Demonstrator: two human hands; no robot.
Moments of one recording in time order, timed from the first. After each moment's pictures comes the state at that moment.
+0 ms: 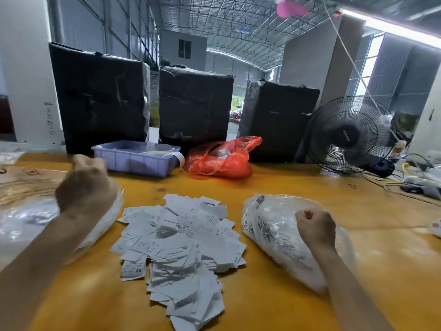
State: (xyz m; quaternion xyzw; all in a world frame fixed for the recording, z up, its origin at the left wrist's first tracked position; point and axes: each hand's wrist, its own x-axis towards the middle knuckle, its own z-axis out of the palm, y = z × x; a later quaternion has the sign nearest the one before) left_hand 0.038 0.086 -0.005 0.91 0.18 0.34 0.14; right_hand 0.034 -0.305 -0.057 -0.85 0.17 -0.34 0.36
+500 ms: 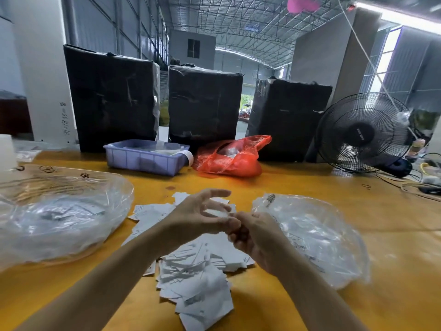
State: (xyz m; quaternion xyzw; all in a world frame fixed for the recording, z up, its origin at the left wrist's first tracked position) left_hand 0.001 -0.028 -0.019 0.75 -0.22 -0.06 0.62; right_hand -0.011 -0.188 -0.029 -0.65 -0.03 0.08 0.75
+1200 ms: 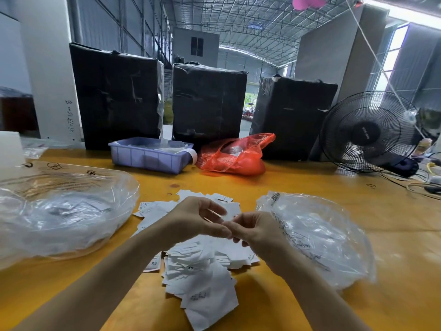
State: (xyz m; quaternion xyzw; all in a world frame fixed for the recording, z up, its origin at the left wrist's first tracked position) left_hand 0.005 -0.018 -0.022 0.80 -0.15 -0.08 0.57; right_hand -0.007 -0.191 -0.043 -0.79 -0.16 -0.02 0.59
